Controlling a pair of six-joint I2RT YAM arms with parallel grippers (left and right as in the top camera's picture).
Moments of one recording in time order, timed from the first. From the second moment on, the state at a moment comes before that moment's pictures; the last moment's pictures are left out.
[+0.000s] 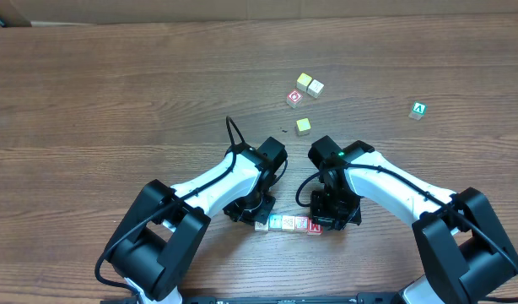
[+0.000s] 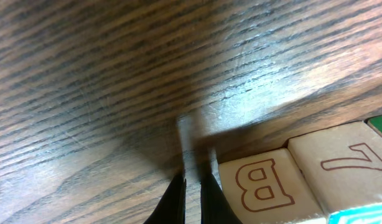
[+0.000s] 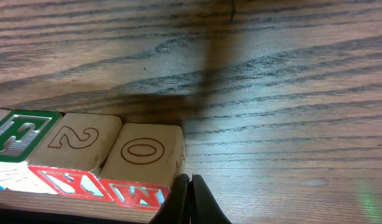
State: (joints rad) left arm -0.65 1.85 1.07 -0.97 0.10 -0.26; right arm 0.54 1.73 0.97 -1.03 -0.30 0.59
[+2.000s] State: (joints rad) left arm -0.65 1.84 1.08 -0.84 -0.07 -0.28; right arm 0.64 1.73 0.97 -1.03 -0.32 0.92
